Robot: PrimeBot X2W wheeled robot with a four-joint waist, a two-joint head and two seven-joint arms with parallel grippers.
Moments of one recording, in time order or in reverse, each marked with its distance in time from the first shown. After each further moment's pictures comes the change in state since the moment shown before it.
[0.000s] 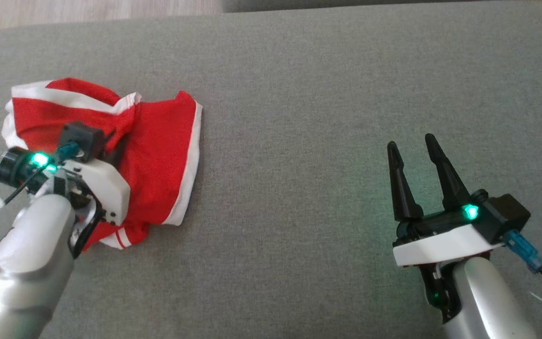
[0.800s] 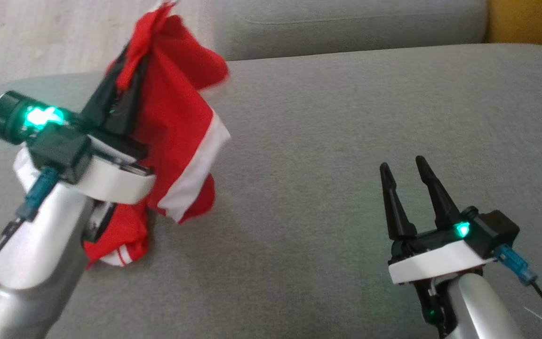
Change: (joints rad) left arm 0.054 0.036 0.072 -0.503 0.071 0.150 -0.377; right arm 0.046 0.000 0.025 0.031 0.020 0.000 0.000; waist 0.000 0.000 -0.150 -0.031
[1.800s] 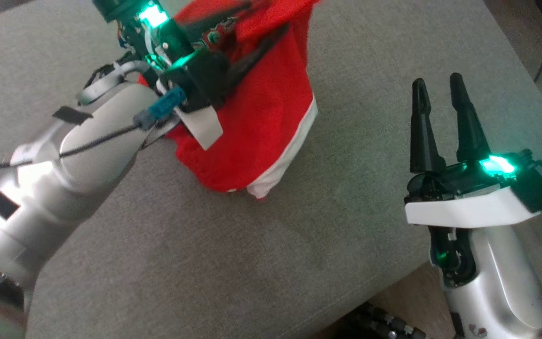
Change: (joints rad) left arm -0.547 -0.101 -0.506 0.328 0.118 -0.176 -0.004; right arm -0.152 0.000 -0.017 -0.164 0.167 0.000 -0.005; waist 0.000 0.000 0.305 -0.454
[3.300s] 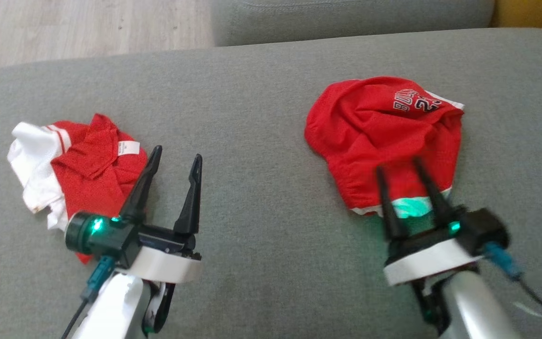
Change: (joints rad) left arm 0.921 -0.163 0.655 -0.308 -0.053 0.160 -0.016; right arm 0.130 -0.001 0.005 0.200 -0.244 0.000 0.000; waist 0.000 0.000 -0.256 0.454
